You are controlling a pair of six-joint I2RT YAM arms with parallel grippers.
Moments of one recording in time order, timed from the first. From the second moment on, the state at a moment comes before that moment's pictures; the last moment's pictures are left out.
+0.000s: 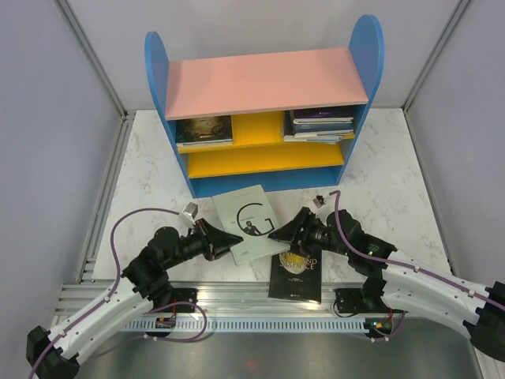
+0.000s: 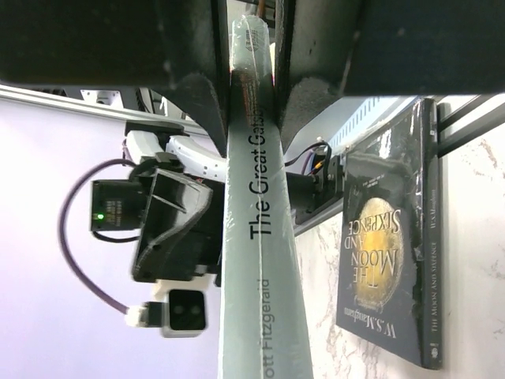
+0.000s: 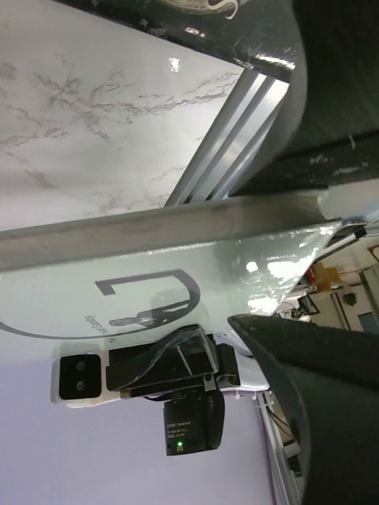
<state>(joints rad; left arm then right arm) -0.74 0.36 0.18 0.00 0.29 -1.52 0.89 0.78 0.41 -0.01 -0.19 1.39</state>
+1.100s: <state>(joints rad) -0.68 0.35 0.68 -0.70 0.23 -1.18 0.81 1.06 0.55 0.29 -0.26 1.42</state>
